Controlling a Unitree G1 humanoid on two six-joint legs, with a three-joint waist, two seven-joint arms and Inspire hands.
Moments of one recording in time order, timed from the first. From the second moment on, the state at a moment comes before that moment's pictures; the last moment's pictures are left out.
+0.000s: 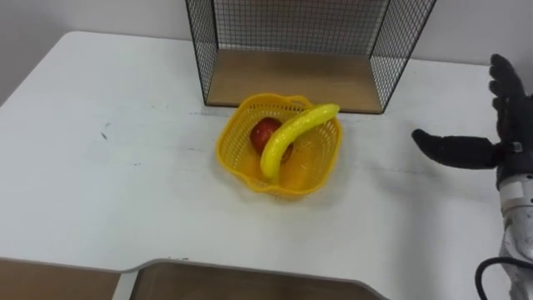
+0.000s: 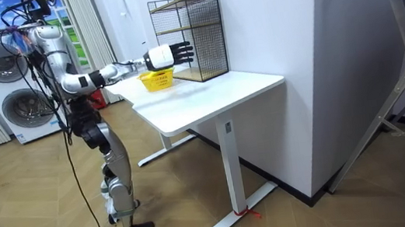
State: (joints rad) left arm 0.26 0.21 0.62 0.46 -0.31 0.07 0.55; right arm 0.12 -0.35 -0.28 -0.14 -0.09 0.10 -0.20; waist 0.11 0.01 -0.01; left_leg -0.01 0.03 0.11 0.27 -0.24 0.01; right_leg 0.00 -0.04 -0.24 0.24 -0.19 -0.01
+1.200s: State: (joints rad) left arm 0.10 0.24 0.37 -0.23 -0.32 0.02 0.21; right arm 0.14 -0.32 -0.21 -0.13 -0.04 0.08 -0.16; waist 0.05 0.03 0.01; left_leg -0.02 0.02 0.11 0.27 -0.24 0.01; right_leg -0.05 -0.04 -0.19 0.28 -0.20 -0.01
